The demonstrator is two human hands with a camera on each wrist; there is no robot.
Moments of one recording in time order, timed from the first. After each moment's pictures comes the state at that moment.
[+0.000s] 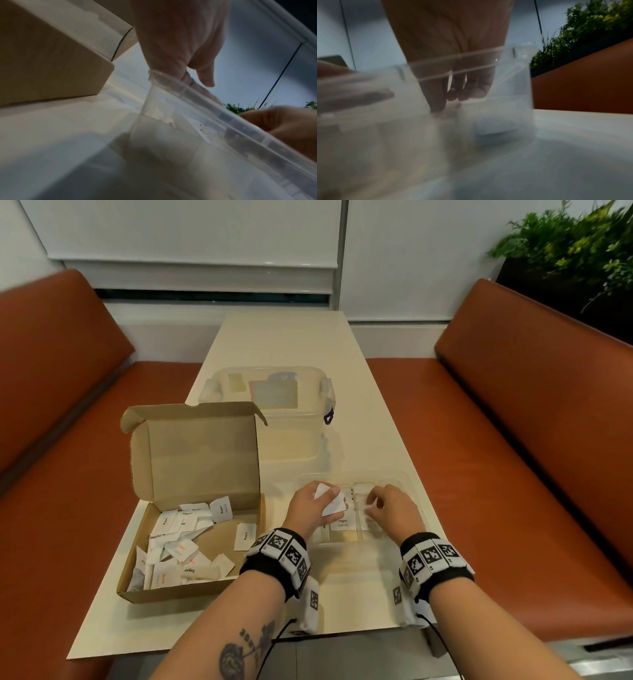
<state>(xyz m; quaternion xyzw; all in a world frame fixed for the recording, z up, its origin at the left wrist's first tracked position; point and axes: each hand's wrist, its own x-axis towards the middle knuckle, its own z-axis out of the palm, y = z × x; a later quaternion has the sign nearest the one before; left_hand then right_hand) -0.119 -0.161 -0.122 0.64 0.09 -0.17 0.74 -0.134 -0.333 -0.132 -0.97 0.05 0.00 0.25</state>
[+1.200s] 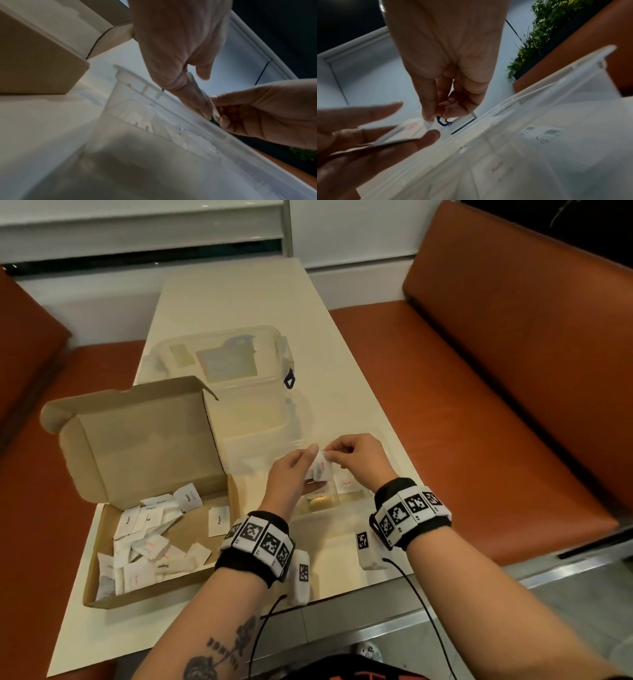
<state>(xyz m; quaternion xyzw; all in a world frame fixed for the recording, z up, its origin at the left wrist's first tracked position) -0.124 -0.175 -0.117 0.67 0.04 -0.16 0.73 -0.130 -0.320 -0.101 -0.84 0.07 -0.01 0.53</state>
